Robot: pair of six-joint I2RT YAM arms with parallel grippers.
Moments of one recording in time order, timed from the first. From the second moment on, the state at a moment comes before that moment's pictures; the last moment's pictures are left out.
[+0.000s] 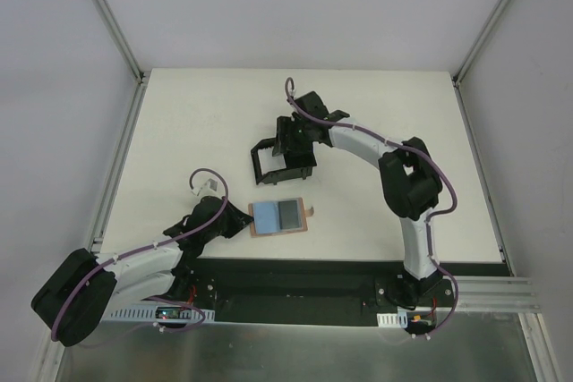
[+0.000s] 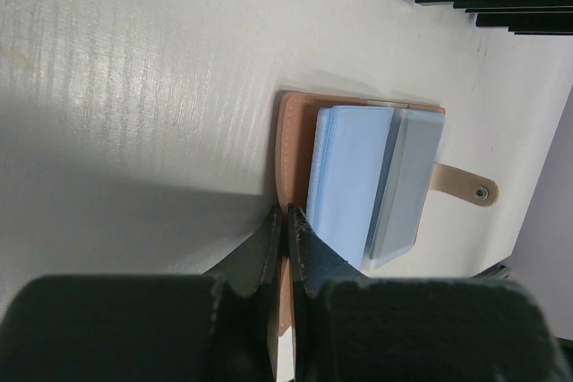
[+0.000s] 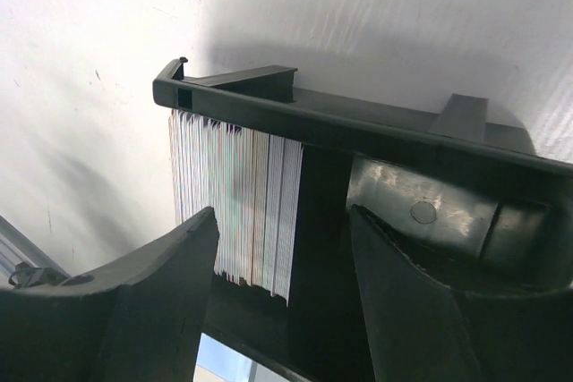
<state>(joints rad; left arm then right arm) -0.65 0.96 0.09 0.20 -0.03 -1.17 0.64 2.07 1.60 -0.44 -0.25 0.51</state>
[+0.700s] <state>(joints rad) -0.65 1.00 0.10 0.24 -0.01 -1.15 0.64 2.12 1.62 -0.40 -0.34 0.56</state>
